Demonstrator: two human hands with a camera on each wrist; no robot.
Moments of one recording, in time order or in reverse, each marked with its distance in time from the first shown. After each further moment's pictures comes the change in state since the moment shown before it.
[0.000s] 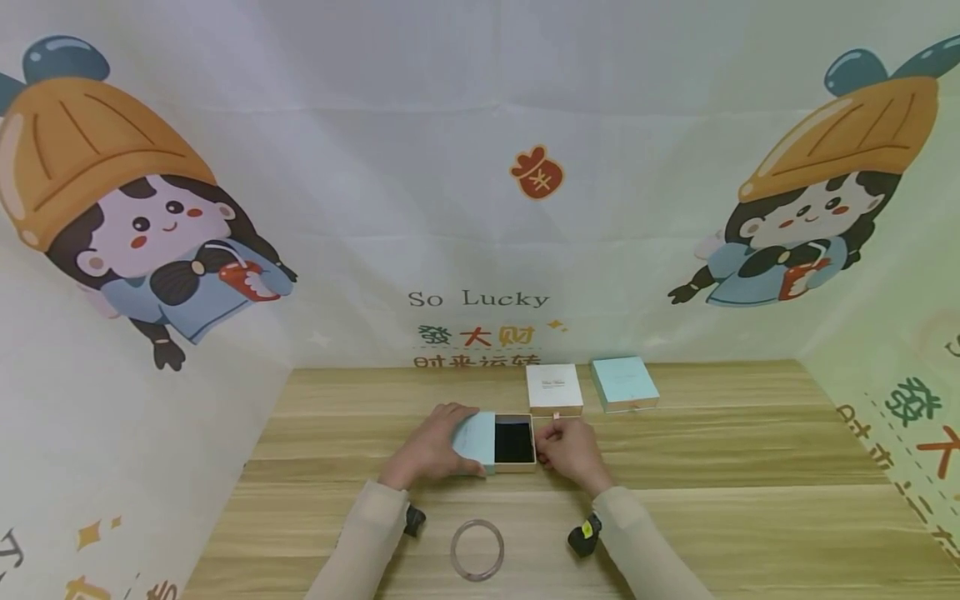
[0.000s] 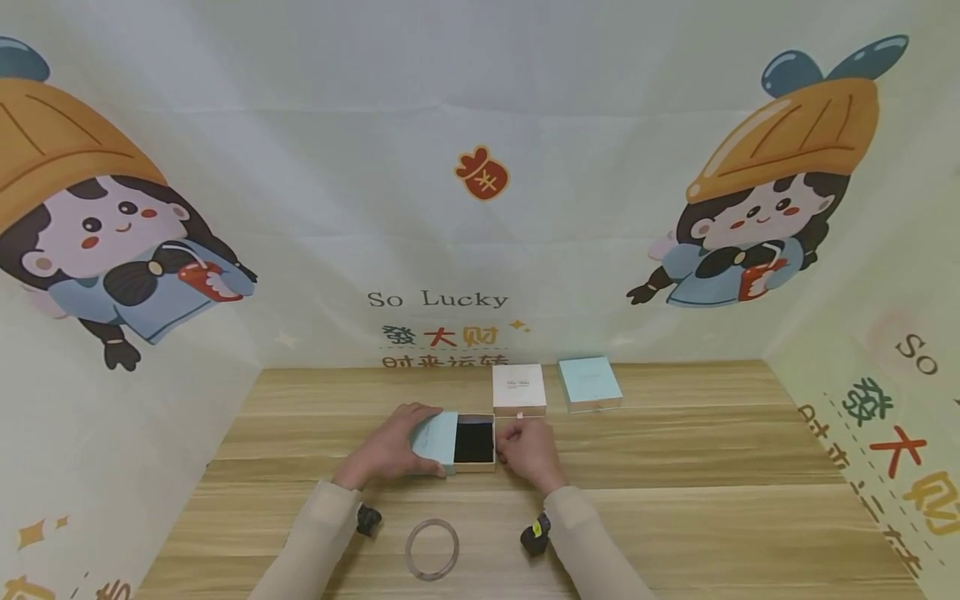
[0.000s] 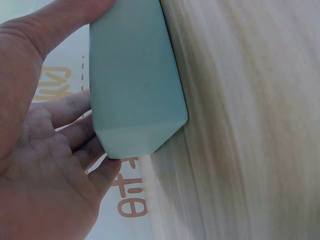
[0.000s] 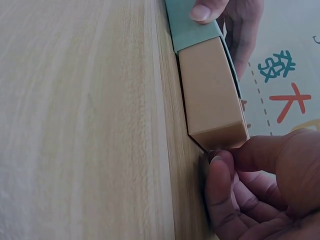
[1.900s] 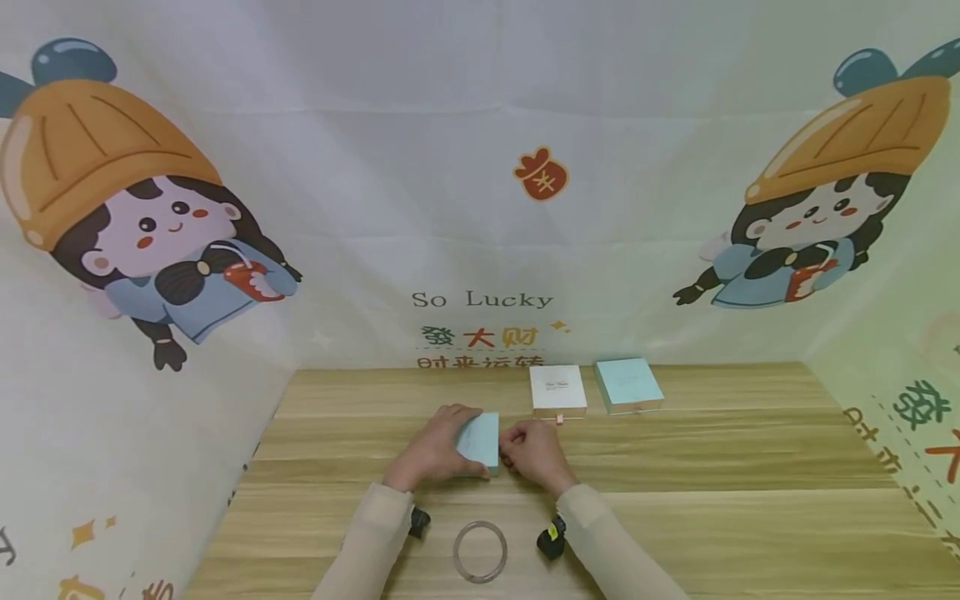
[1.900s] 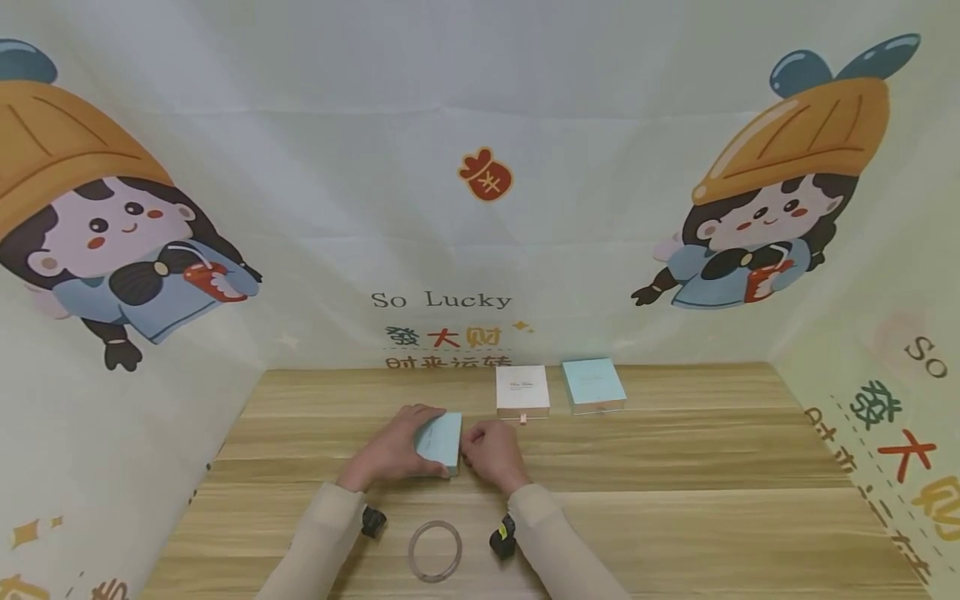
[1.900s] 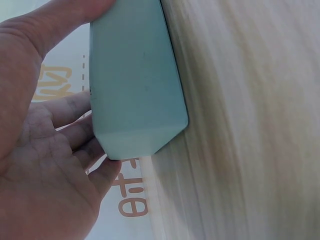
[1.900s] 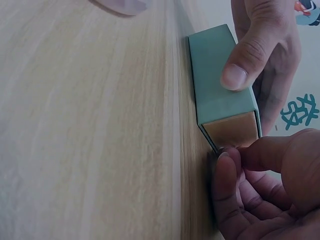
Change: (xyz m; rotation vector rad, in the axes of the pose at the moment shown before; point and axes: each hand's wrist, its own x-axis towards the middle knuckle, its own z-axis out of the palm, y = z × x) left_hand 0.000 -0.003 0.001 -0.017 0.020 0.047; right_hand 0.005 -0.026 0.045 0.001 -0.088 -0.050
